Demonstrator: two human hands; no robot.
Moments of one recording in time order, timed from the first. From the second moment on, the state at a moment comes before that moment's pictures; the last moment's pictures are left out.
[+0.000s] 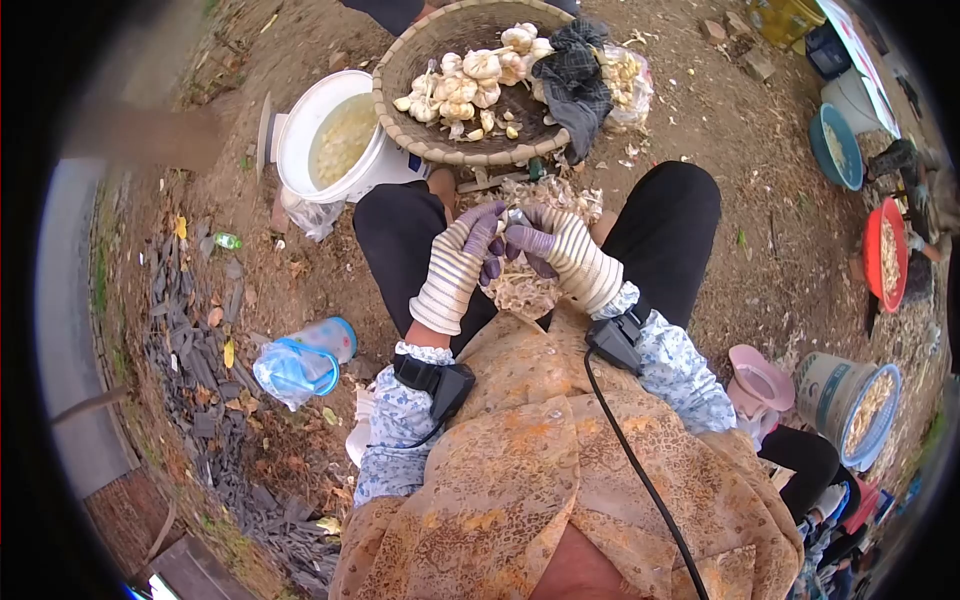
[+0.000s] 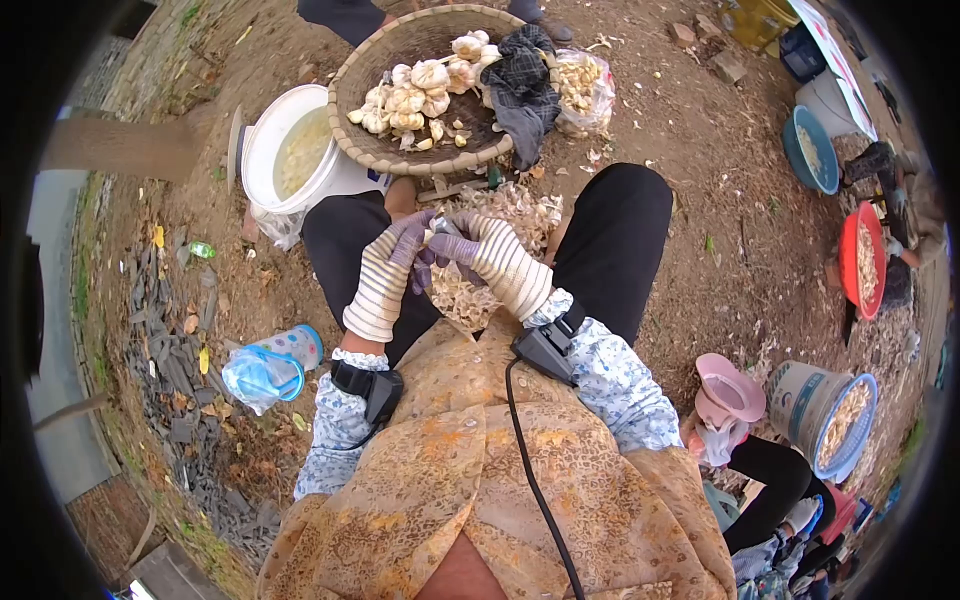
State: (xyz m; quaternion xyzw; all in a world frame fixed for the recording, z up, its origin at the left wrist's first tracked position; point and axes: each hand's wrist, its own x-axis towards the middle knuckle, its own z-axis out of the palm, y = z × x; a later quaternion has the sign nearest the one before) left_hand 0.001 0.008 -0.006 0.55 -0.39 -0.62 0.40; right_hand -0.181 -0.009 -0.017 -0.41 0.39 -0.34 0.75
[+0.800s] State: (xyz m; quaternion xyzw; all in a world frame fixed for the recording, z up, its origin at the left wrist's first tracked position) left_hand -0.001 0.009 -0.001 0.50 -0.42 -0.69 0.32; right_hand -0.185 -0.006 -0.051 -0.07 0.28 -0.35 0.89
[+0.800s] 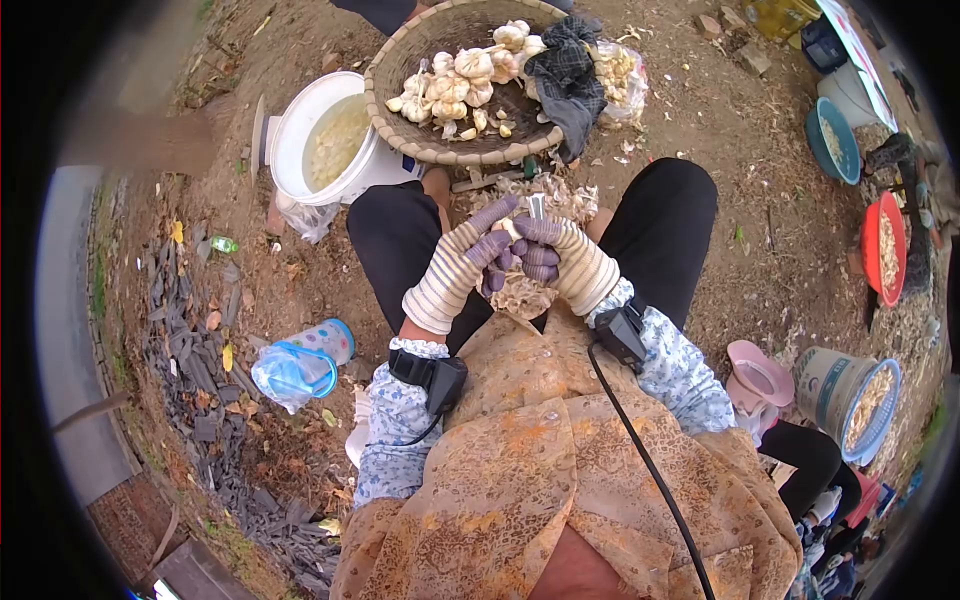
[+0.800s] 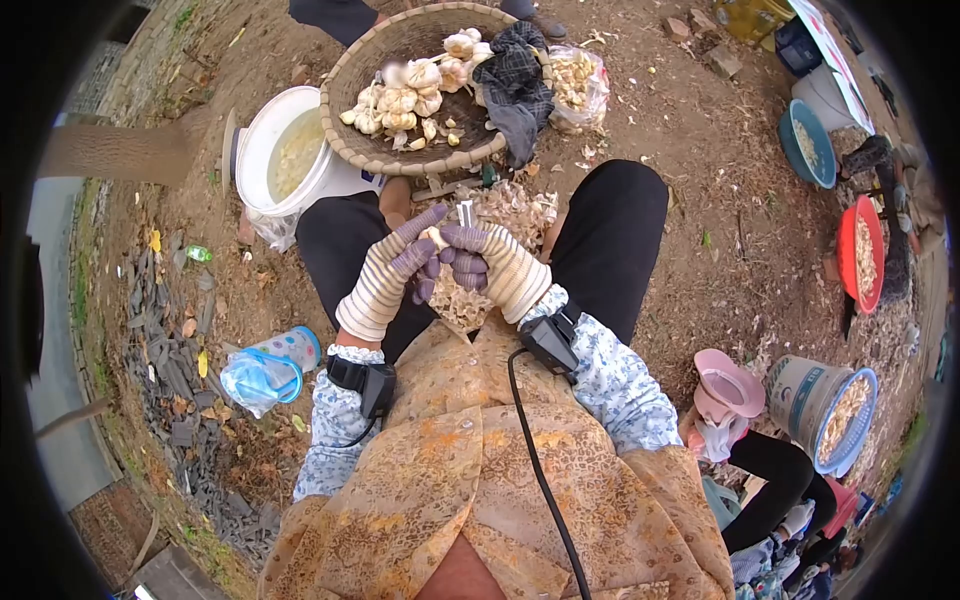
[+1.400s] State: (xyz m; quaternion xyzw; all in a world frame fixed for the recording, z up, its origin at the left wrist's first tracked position) left_hand 0.002 0.013 -0.016 0.36 -0.28 -0.79 0.42; right_hand -0.187 -0.007 -0.049 -0.04 0.22 -0.36 0.91
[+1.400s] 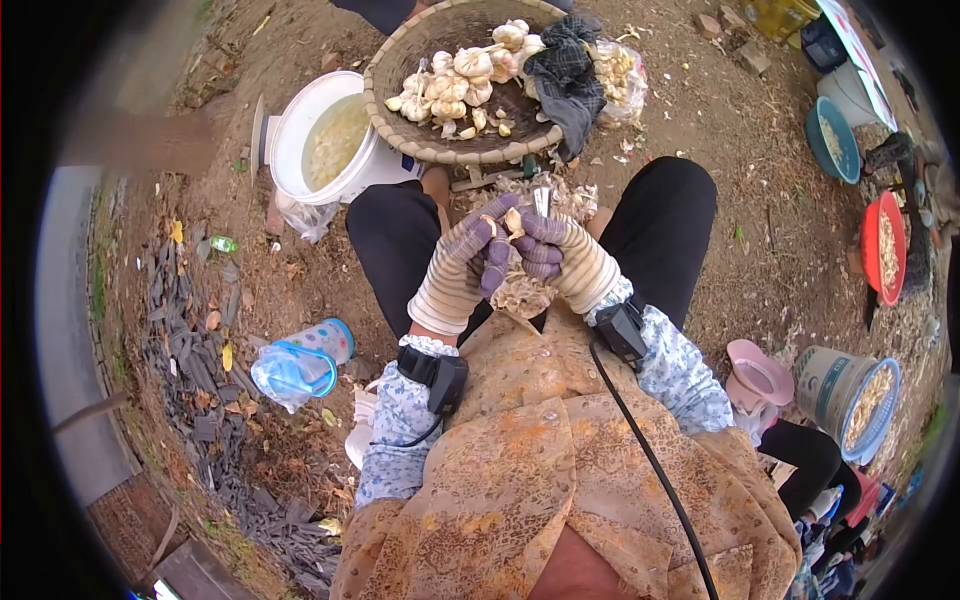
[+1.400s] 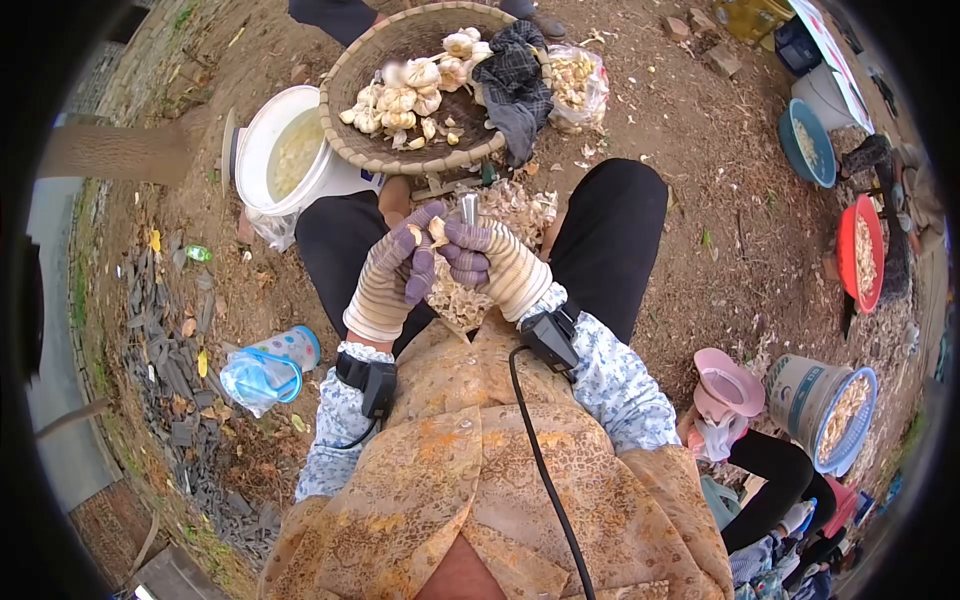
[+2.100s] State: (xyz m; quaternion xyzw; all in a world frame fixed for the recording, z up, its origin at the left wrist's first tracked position) left_hand 0.004 0.014 -0.017 0.55 -0.45 -0.54 0.44; right_hand -0.176 -0.014 -0.058 -0.62 0.41 -0.35 0.58
